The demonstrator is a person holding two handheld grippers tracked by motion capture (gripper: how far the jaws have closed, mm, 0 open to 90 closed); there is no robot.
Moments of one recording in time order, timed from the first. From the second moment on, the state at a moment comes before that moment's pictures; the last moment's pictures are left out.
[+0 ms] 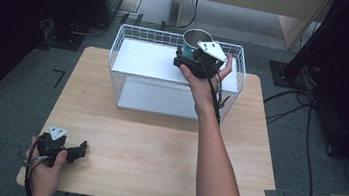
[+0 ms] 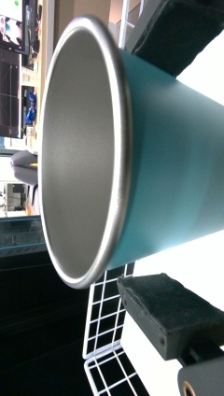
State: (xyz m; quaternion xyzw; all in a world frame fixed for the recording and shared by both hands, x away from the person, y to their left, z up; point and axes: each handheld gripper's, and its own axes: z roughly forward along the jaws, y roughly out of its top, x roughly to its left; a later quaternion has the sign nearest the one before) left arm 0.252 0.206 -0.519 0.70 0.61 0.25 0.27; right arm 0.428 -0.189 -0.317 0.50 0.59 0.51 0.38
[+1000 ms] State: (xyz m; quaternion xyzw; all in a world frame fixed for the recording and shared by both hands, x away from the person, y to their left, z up) left arm 0.253 0.205 -0.519 0.70 0.61 0.25 0.27; right arm 0.379 -0.206 -0.324 0.48 0.59 0.54 0.37
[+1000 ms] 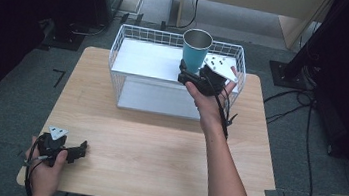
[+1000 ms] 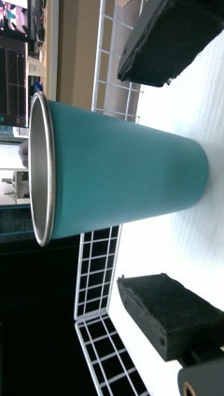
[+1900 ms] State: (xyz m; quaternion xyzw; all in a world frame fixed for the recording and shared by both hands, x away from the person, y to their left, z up) left arm 0.253 0.205 -0.519 0.70 0.61 0.25 0.27; right arm 0.325 -0.232 -0.341 0.47 0.59 0.56 0.35
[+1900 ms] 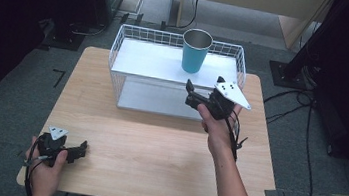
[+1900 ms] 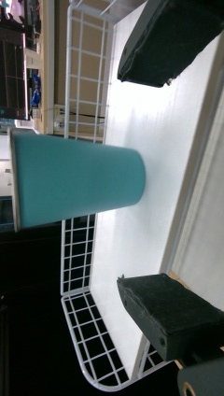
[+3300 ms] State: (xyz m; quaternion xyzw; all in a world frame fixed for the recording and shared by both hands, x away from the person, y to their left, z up) left arm 0.253 0.205 -0.519 0.70 0.61 0.25 0.27; right arm 0.272 -0.304 -0.405 0.52 0.57 0.52 0.36
